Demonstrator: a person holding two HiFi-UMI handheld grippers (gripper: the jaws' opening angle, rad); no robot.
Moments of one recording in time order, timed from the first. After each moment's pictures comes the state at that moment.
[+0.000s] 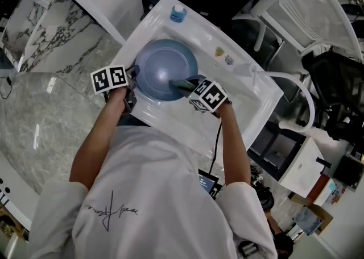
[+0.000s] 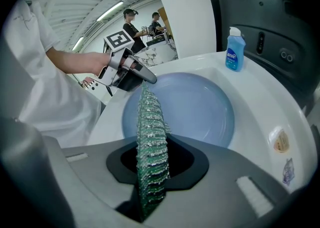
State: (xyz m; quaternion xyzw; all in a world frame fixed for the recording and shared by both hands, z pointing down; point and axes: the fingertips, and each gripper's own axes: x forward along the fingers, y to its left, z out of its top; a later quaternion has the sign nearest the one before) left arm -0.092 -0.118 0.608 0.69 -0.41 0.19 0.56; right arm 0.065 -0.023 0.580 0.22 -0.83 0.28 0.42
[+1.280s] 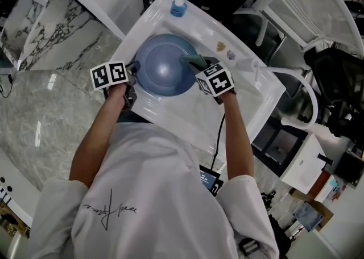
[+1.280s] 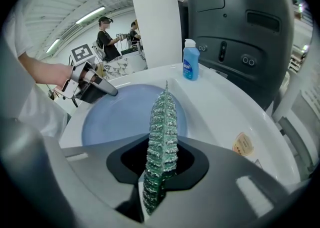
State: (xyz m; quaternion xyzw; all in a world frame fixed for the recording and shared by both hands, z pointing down) left arm -0.091 -0.117 0.607 0.69 -0.40 0.20 0.56; right arm 0.118 -0.091 0.581 0.38 -0.80 0.26 0.39
